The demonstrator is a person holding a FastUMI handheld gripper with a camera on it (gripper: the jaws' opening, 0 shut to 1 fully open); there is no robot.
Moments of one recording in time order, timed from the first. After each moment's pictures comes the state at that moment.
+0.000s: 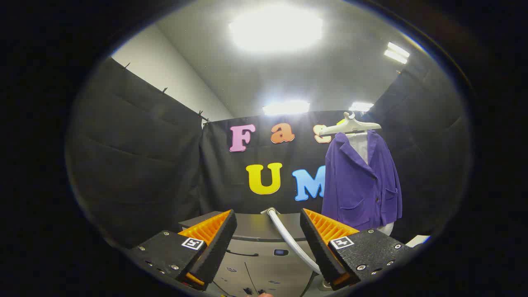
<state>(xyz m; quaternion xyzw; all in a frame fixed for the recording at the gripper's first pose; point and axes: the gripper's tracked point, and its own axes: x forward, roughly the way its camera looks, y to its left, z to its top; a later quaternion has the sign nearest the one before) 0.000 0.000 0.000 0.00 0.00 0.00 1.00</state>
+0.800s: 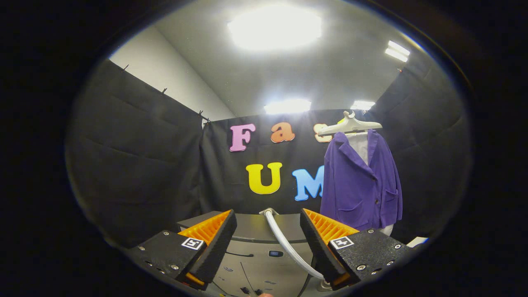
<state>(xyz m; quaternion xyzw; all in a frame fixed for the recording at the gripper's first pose) 0.010 -0.026 0.014 0.01 0.00 0.01 1.00</state>
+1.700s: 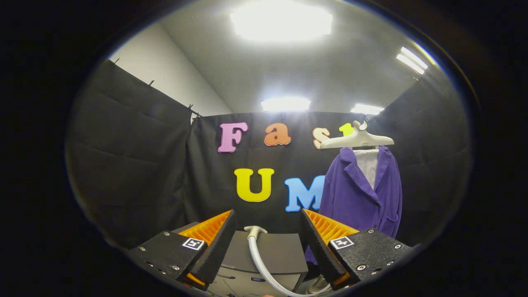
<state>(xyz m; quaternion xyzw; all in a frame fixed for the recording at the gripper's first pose) 0.161 -0.041 0.087 -0.04 0.03 -0.01 1.00</state>
